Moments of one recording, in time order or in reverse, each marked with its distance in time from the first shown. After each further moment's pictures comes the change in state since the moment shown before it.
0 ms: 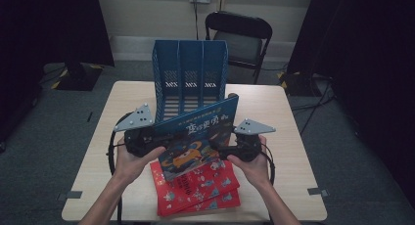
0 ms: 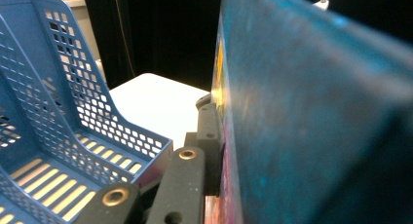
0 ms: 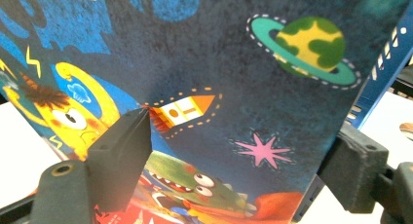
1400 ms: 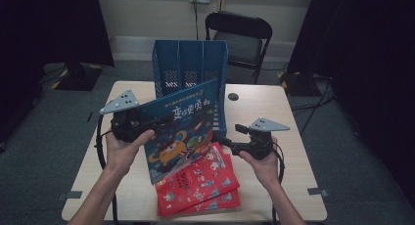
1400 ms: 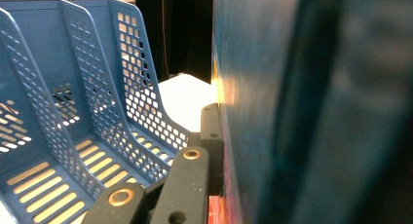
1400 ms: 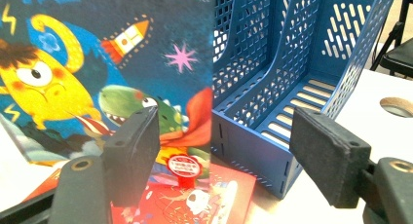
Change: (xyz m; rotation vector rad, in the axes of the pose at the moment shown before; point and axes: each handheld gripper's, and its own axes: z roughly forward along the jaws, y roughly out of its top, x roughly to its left) left arm 0.026 0.016 -0.021 -0.010 0.136 -0.106; right arm -0.028 -0.012 -0.016 -0.011 -0.012 0.102
